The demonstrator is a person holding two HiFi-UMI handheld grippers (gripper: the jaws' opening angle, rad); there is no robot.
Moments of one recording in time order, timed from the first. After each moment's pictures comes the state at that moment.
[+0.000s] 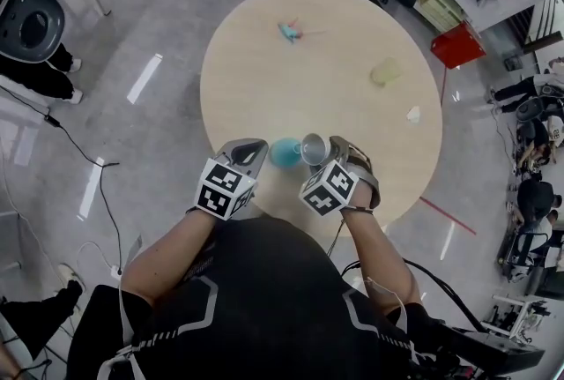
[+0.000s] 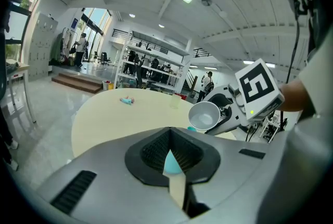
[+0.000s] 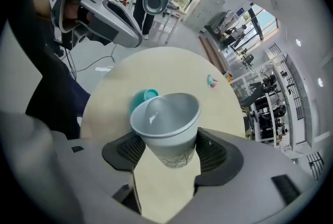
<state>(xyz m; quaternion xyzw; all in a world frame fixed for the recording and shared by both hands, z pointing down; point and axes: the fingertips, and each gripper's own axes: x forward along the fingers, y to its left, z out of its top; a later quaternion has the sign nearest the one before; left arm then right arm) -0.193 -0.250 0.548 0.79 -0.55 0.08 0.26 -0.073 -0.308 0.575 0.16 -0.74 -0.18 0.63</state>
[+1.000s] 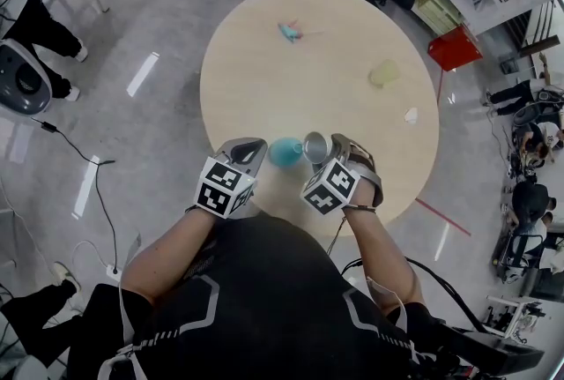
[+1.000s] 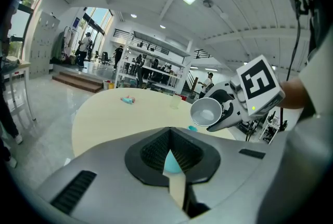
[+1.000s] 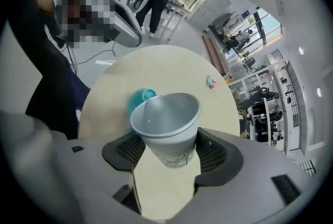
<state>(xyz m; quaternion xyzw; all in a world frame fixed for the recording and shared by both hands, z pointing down) -0.195 -0.243 0.543 0.79 -0.55 0.07 0.26 -0.071 -0.307 0.556 0.15 -0.72 -0.20 0.64</state>
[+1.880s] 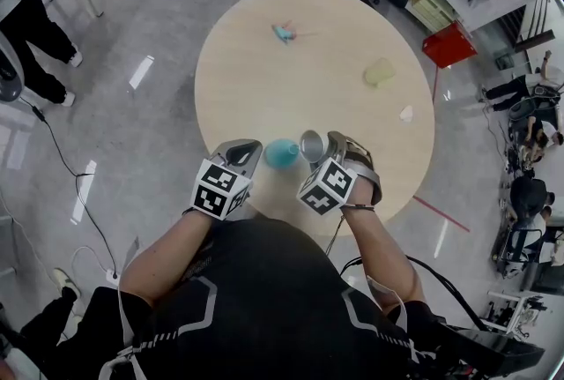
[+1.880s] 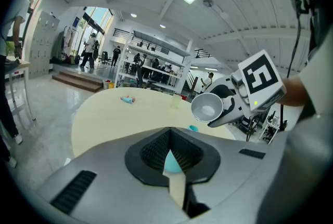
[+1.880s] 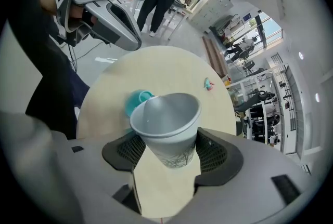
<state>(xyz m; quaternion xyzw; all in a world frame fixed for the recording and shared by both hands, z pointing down) -0.198 -0.246 0.547 0.79 -0.55 0.08 0.26 -0.077 -0.312 0.548 0.15 -0.72 -0.22 0.64</state>
